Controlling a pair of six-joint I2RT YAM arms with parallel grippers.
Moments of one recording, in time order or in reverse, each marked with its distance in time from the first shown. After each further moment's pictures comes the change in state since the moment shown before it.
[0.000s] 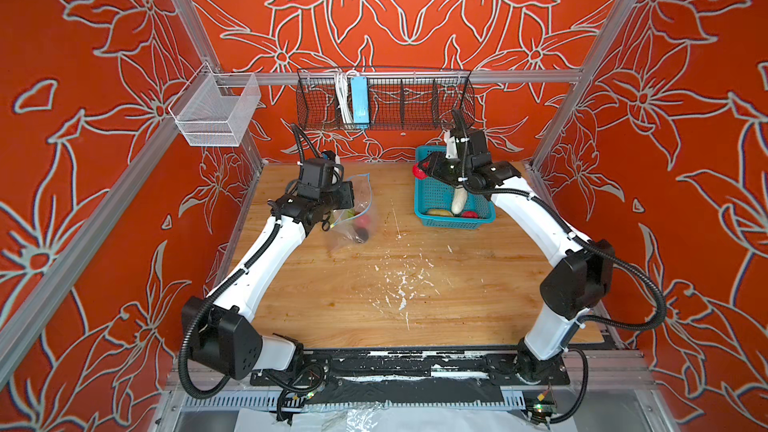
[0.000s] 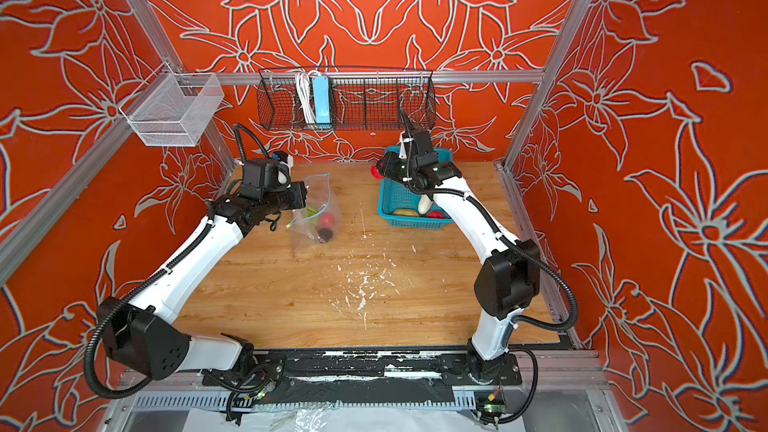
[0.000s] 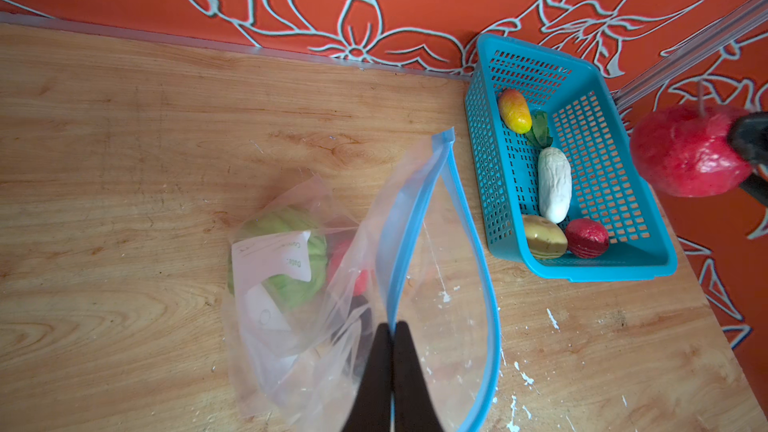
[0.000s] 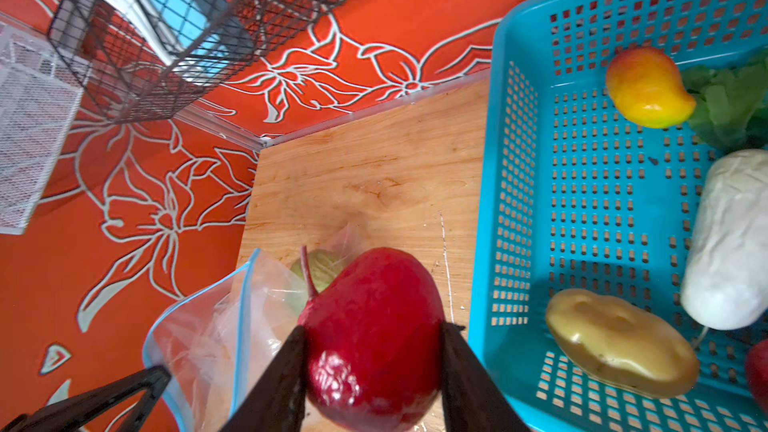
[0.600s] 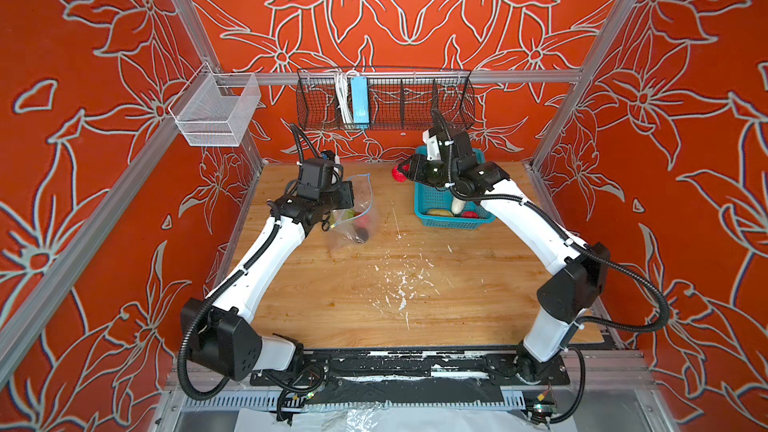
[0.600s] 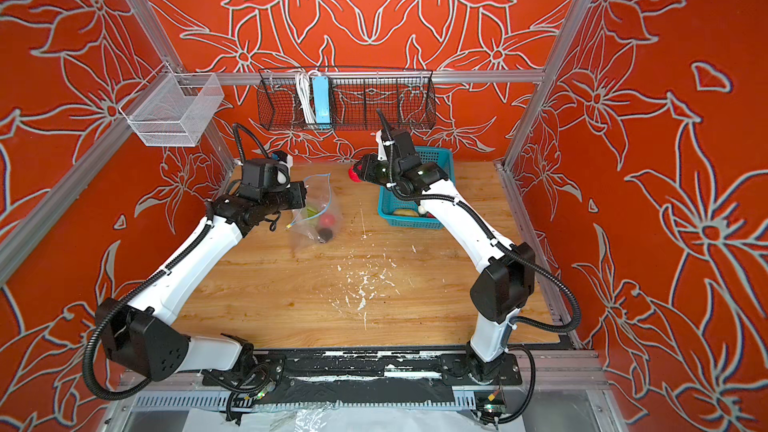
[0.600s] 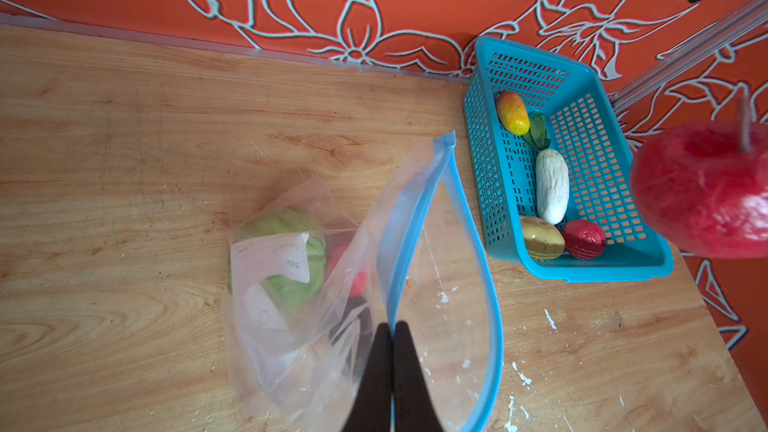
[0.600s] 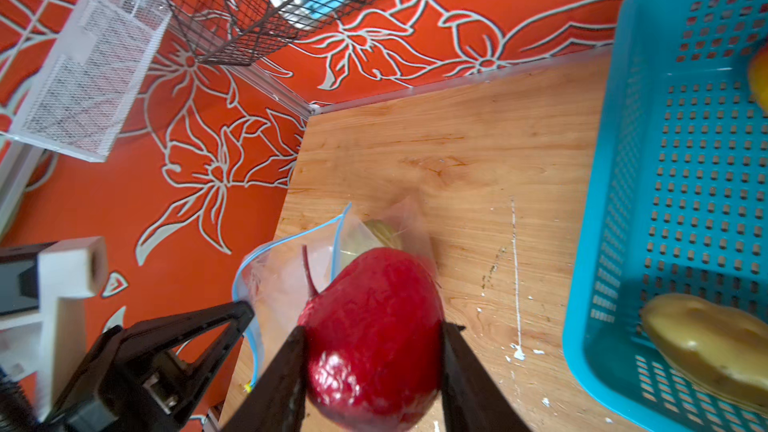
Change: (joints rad) left arm 0.000 -0.006 0.000 0.000 0.000 -0.003; right arm 0.137 0.000 0.069 -0.020 -0.002 -0.002
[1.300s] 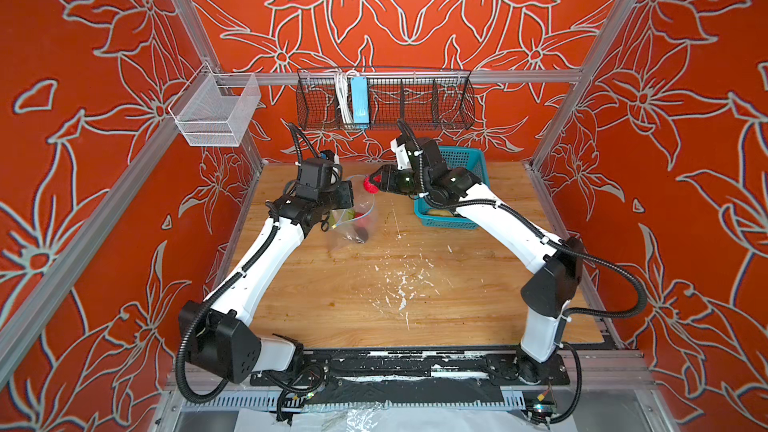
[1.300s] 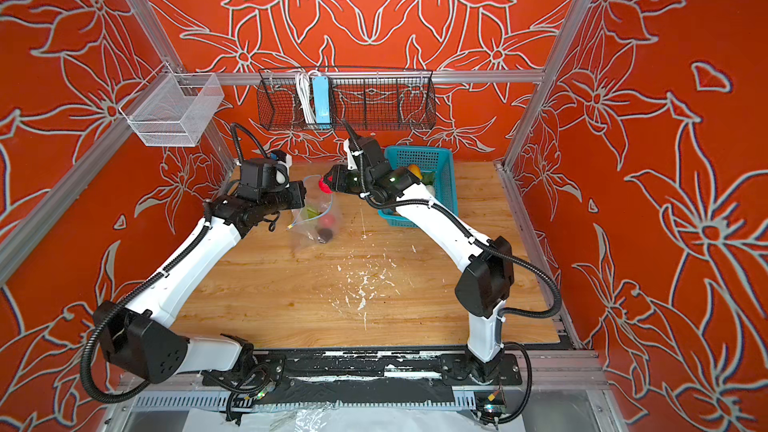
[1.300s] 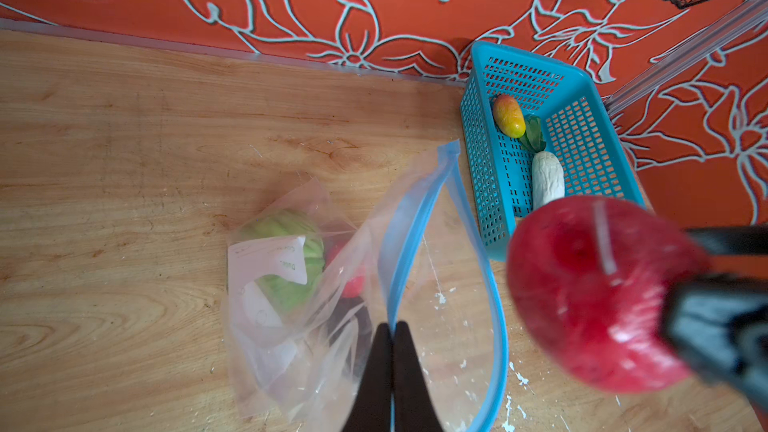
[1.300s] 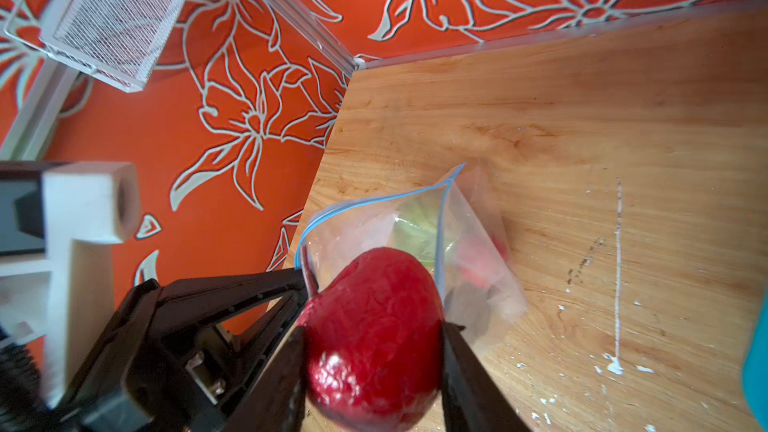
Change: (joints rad) left arm 0.000 -0.010 0.000 0.000 0.000 0.000; right arm 0.152 0.116 0.093 0.018 -0.006 0.018
